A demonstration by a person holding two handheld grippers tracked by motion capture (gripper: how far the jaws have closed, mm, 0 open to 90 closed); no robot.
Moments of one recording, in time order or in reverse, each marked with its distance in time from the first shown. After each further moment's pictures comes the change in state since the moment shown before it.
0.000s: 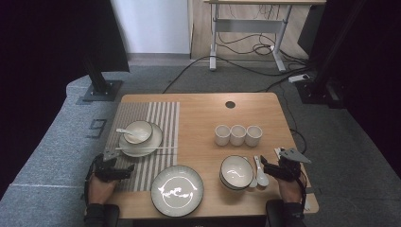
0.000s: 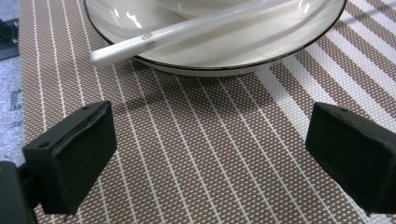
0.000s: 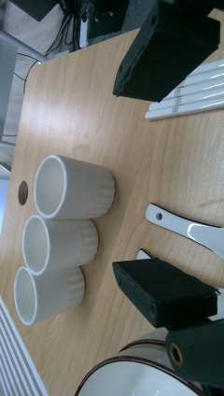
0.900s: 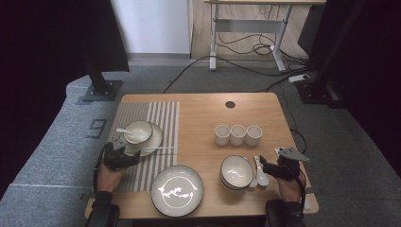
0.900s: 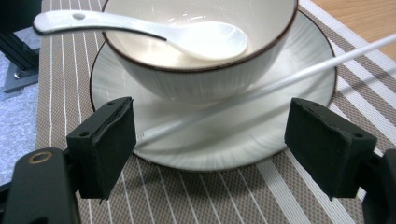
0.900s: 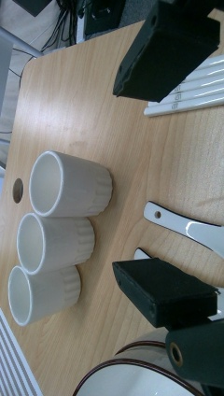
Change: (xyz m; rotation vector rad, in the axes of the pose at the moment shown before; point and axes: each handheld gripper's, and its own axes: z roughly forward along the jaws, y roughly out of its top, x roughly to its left) left arm -0.015 0.046 0.013 -0.056 0.079 0.025; right arm 0.000 0.001 0.004 0.020 0.008 -0.004
